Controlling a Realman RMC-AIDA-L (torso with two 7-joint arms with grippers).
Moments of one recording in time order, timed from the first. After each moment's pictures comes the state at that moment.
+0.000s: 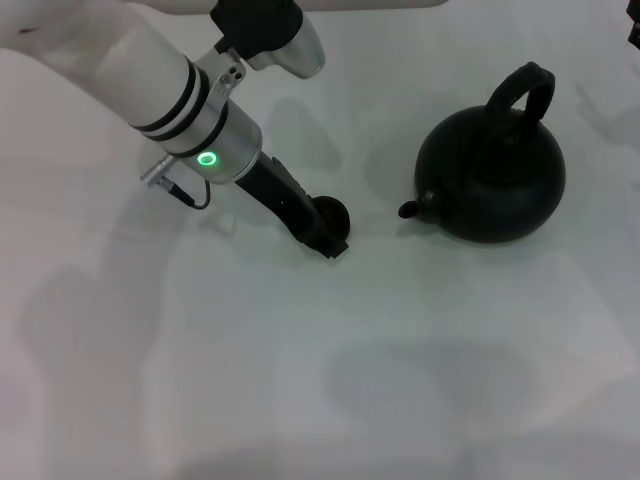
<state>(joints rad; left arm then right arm) -0.98 -2.08 1.53 0.52 2.18 1.13 -2.16 0.33 2.01 -1.13 -0.34 -0.64 -1.16 0.35</state>
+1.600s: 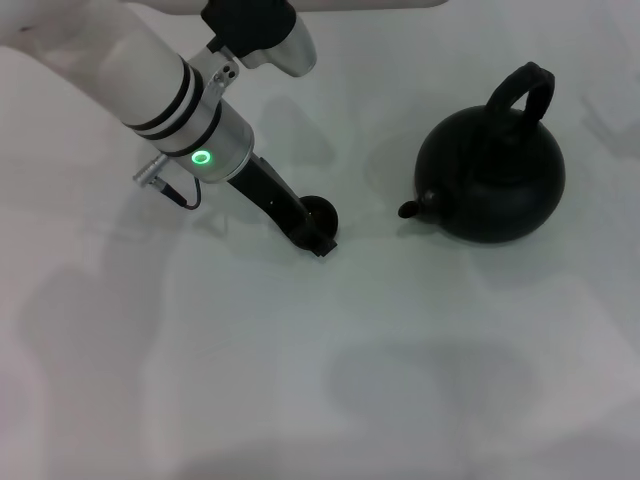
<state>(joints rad) -0.99 -2.08 1.53 0.51 2.21 1.12 -2.22 0.28 2.01 -1.12 -0.35 -0.64 -1.28 0.35</state>
